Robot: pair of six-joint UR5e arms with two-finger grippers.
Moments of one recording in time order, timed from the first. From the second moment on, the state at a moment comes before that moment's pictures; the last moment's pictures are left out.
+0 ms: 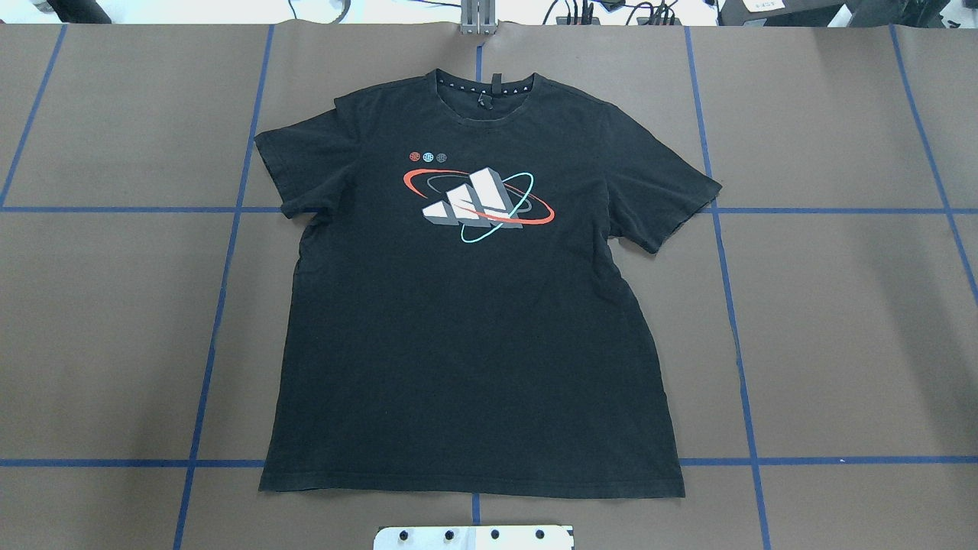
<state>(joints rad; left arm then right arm) -1.55 -1.44 -1.76 -1.66 -2.27 -0.05 1.53 -1.67 1.76 -1.71 2.35 0.11</state>
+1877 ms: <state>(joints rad) -1.41 -1.71 -1.70 -1.86 -2.41 -0.12 1.38 -1.35 1.70 -1.68 2.40 0.21</state>
